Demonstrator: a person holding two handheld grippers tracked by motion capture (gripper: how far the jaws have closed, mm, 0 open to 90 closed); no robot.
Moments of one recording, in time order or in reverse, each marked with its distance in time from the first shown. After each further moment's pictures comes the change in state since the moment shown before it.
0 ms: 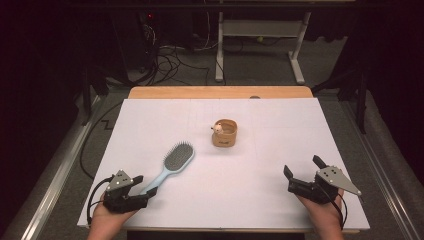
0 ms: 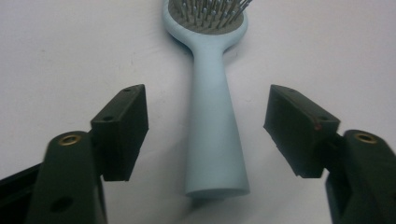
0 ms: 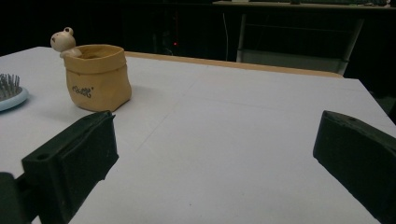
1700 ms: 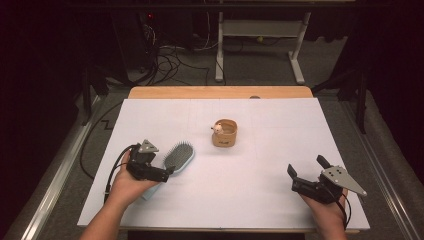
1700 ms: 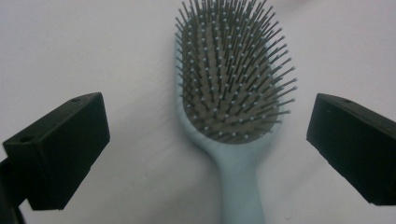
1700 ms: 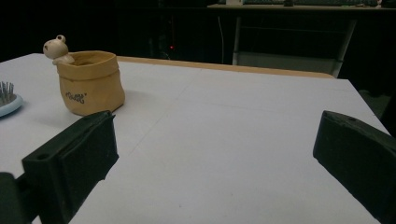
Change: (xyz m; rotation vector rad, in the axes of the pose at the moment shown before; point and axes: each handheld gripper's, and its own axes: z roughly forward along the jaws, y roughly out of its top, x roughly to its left) left arm 0.008 0.085 0.056 0.156 0.034 0.078; right arm -0.008 0.002 -0.004 -0.013 -0.013 0.018
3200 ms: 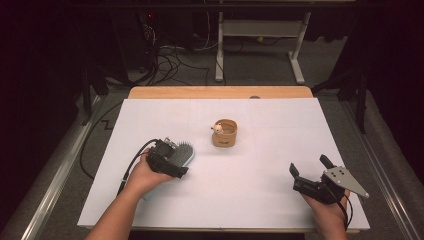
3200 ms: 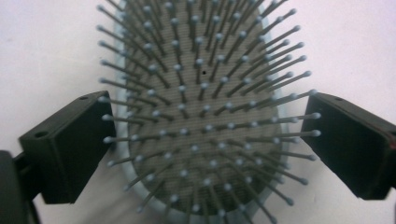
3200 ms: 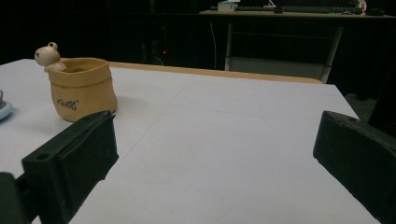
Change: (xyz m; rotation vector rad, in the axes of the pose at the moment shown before) left arm -0.007 0.027 0.052 0.217 -0.075 0.022; right arm -0.001 0.002 -0.003 -0.021 -0.033 -0.002
